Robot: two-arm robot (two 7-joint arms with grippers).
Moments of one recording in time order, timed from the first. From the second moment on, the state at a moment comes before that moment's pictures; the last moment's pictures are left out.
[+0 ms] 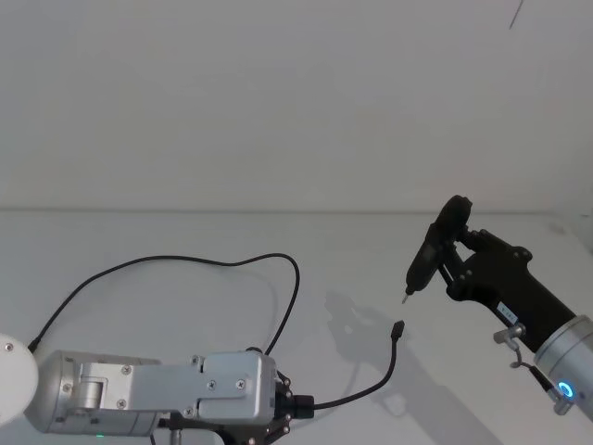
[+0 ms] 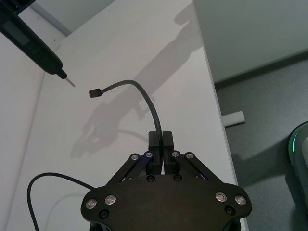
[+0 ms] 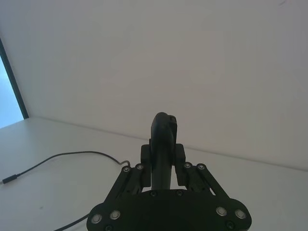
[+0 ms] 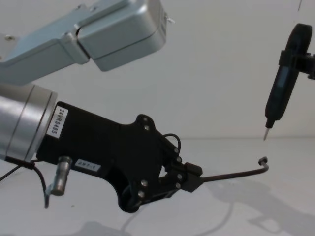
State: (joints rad) left arm -0.49 0.72 0.73 -1.86 -0.09 0.06 -0.81; right arm 0.06 0.41 -0.18 -1.86 0.49 0.15 0.25
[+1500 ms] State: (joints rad) left arm -0.49 0.72 0.73 -1.86 -0.09 0.06 -0.81; right arm 0.11 0.44 -0.22 -1.81 0.52 0.25 0.22
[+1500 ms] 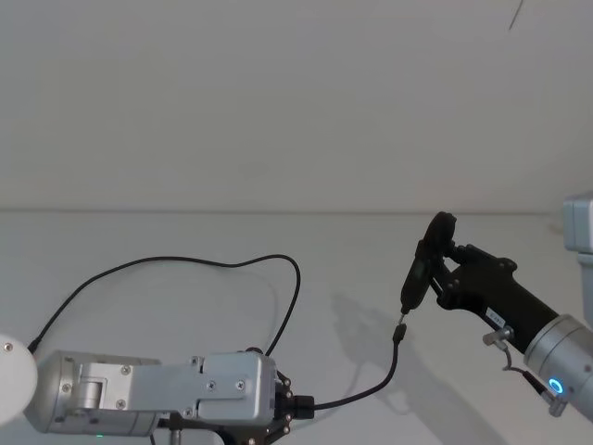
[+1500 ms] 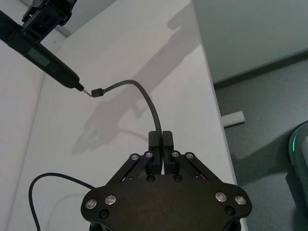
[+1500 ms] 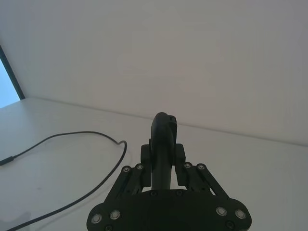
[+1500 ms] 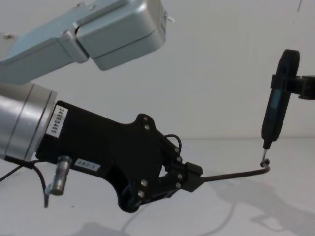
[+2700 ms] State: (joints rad) left arm -0.49 0.72 0.73 -1.86 -0.09 0.06 -0.81; right arm 0.11 0.46 -0.23 -1.81 0.53 0.25 0.22
